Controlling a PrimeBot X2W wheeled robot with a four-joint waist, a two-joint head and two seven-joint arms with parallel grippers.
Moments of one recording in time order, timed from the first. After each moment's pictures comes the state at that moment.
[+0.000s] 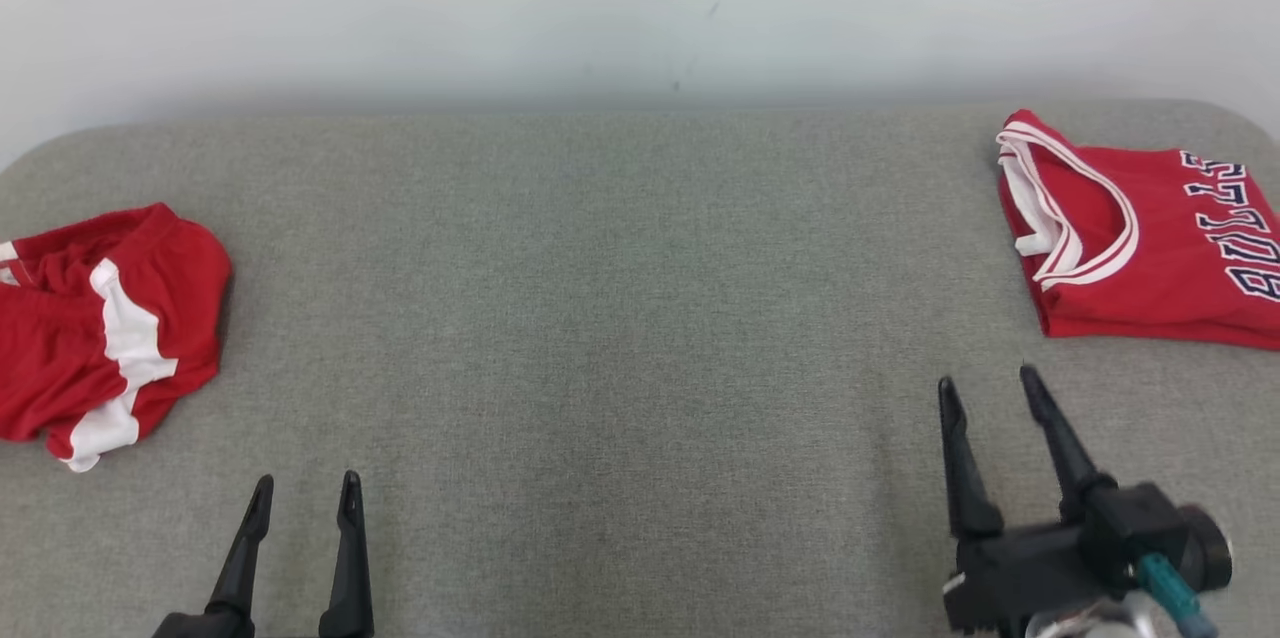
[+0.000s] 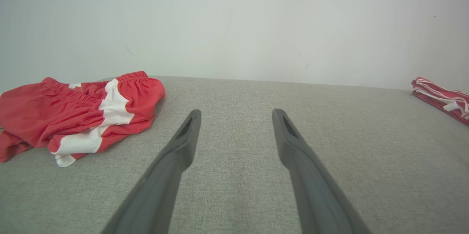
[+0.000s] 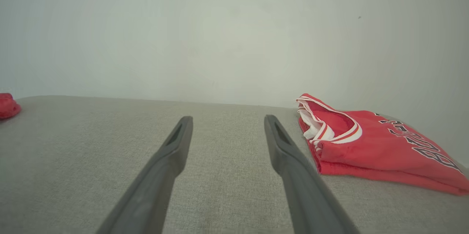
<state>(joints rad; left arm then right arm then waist) 0.03 0.06 0.03 0.08 -0.15 -0.13 -0.26 -0.12 -0.08 -0.03 0.18 0.01 0.13 -0.26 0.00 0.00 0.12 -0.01</state>
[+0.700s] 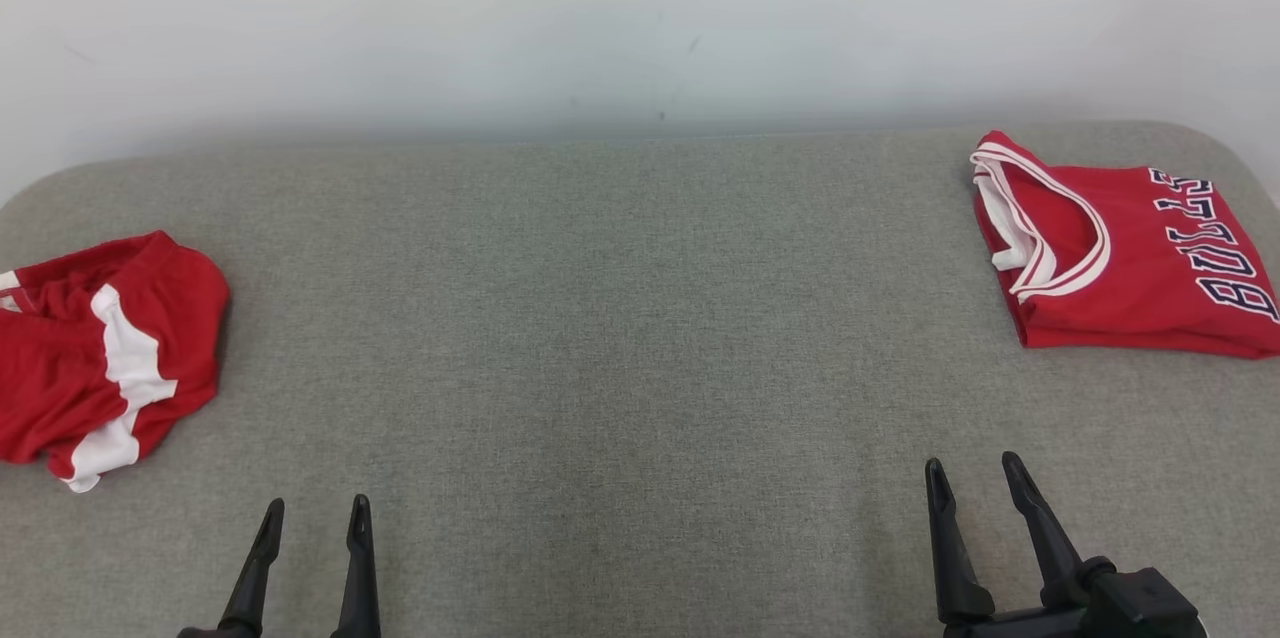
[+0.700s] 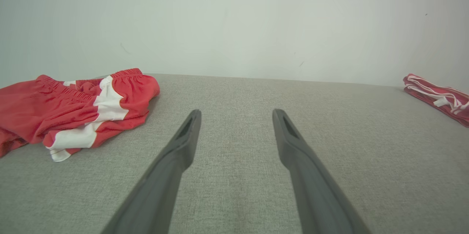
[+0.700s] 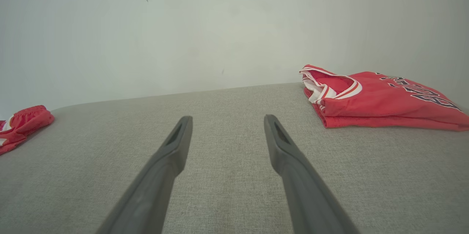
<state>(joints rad) 0.06 0.05 0.03 0.10 -0.14 -0.13 -0.26 0.07 -0.05 0.02 0.08 0.15 0.13 -0.26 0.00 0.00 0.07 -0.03</state>
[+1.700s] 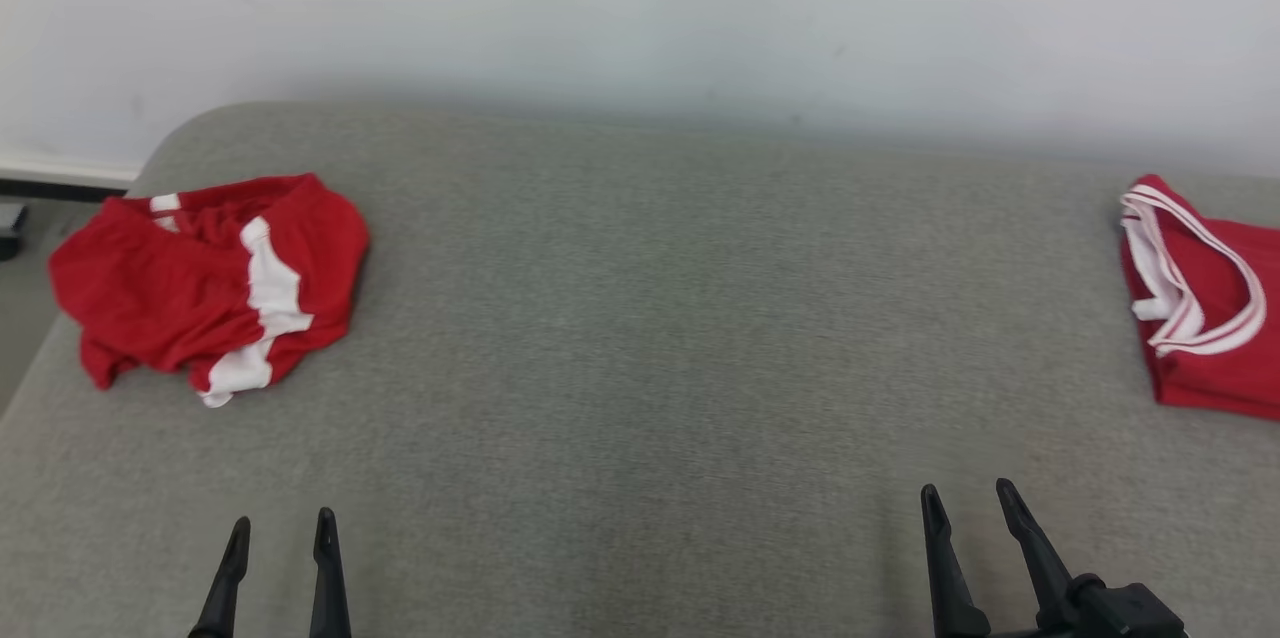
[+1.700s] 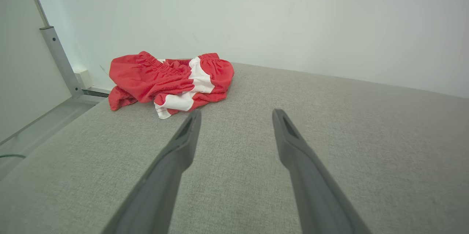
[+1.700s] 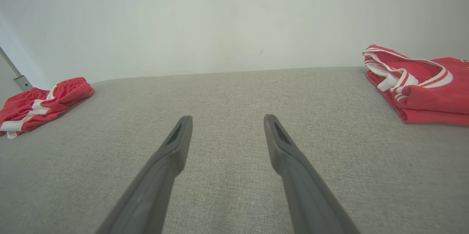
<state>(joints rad) 0.06 0.05 0.08 0.13 -0.16 -0.11 -0.26 0.08 -0.05 0.02 0.13 0.15 0.13 -0.26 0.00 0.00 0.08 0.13</state>
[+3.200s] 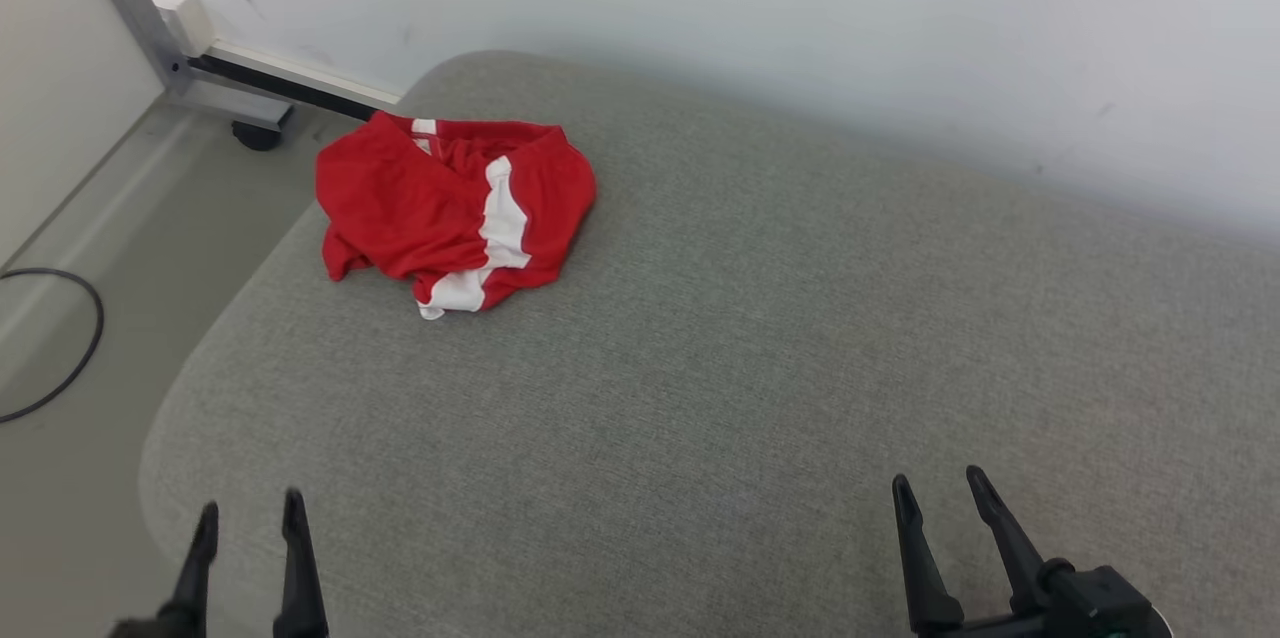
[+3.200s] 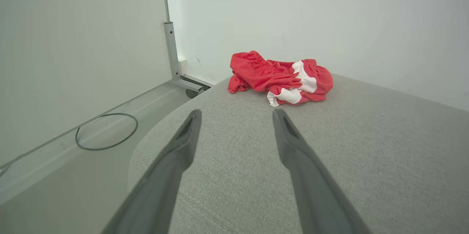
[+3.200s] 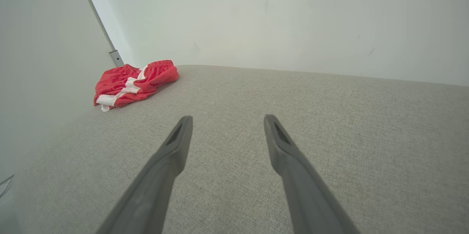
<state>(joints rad) 0.03 0.05 0.12 0.18 -0.18 -0.10 -0.26 0.05 -0.05 0.06 0.16 0.14 0.13 -0.26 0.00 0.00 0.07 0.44</state>
